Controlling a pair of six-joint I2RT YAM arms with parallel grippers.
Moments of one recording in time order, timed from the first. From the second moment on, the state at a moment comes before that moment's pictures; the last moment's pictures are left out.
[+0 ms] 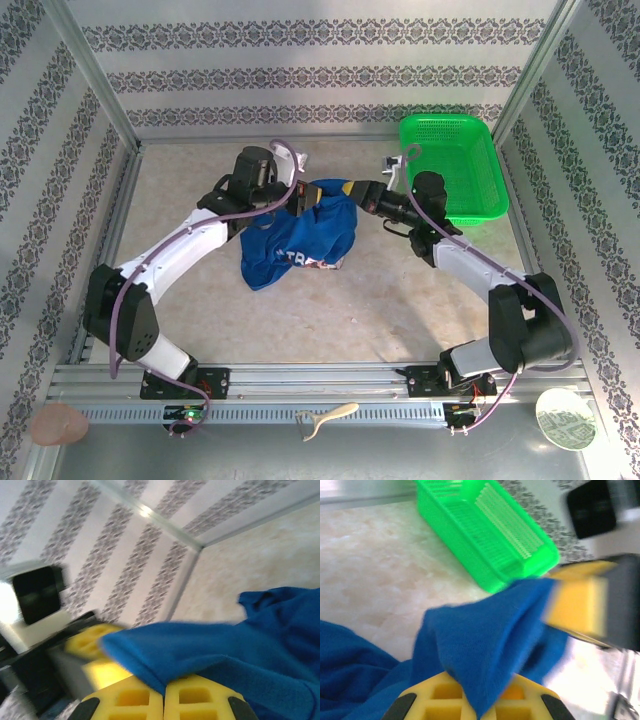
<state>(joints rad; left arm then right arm) -0.48 1.52 1.28 -0.23 0.49 -0.27 0.28 1.45 0.82 0.52 -0.72 0.94</state>
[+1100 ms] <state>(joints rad) -0.35 1.46 1.10 0.22 0.89 -0.68 0.54 1.32 1.03 -0.09 -0.24 0.59</state>
